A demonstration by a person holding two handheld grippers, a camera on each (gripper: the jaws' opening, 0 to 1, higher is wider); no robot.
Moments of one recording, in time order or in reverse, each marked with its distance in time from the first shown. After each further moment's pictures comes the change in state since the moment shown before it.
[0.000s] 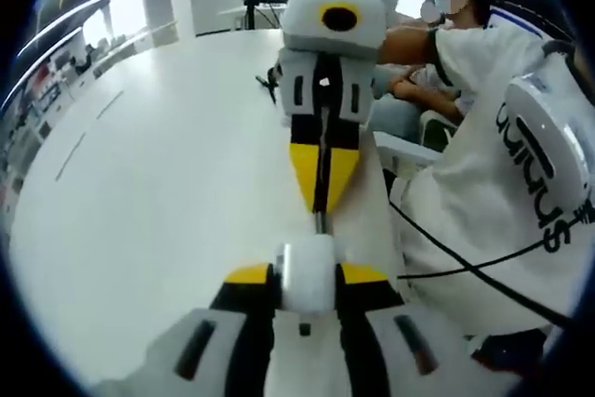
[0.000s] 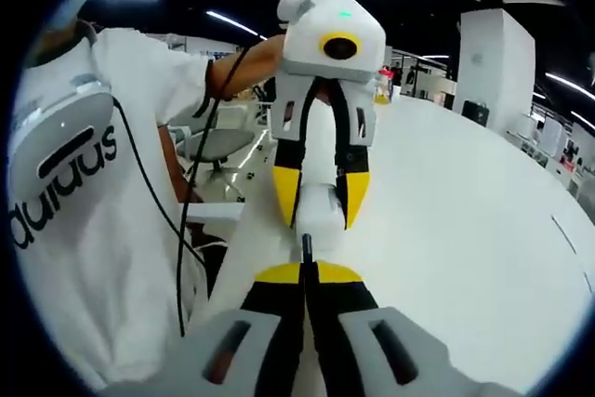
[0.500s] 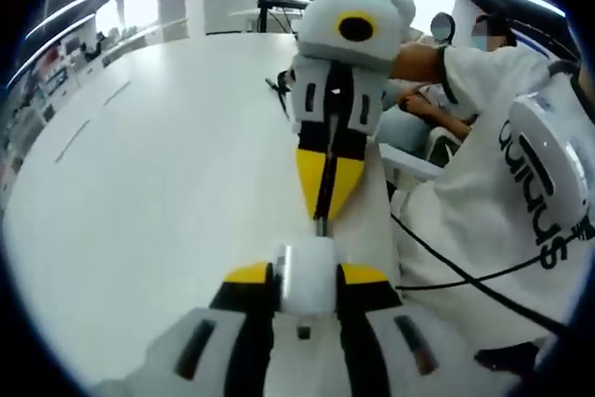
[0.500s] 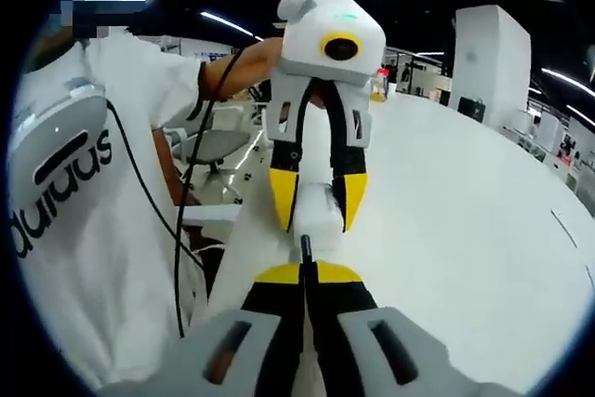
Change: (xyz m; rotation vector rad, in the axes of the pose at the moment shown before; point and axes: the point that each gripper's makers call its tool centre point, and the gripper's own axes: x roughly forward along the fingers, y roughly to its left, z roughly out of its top) left arm 0.002 0.001 0.000 -0.073 -0.033 -0.003; right arm 0.006 -0.003 -0.004 0.053 -0.007 -0.013
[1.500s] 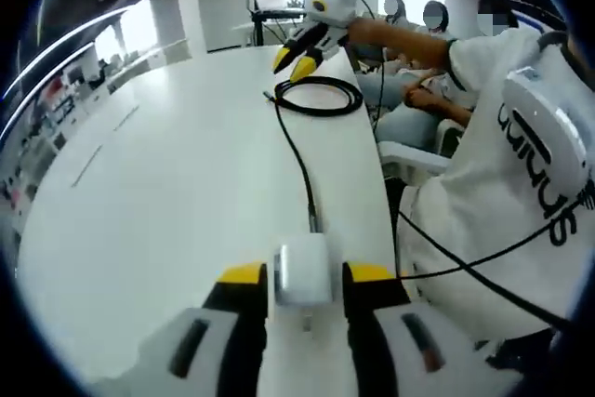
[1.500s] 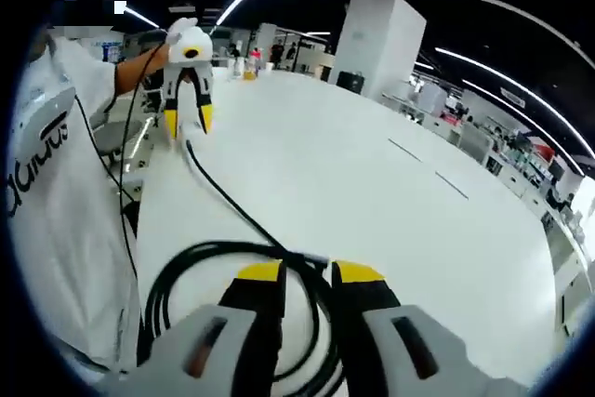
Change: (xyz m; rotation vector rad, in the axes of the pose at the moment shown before) left arm -0.011 -0.003 0.001 0.095 -0.035 0.089; right arm -0.228 -0.065 -0.115 0.156 0.187 -0.585
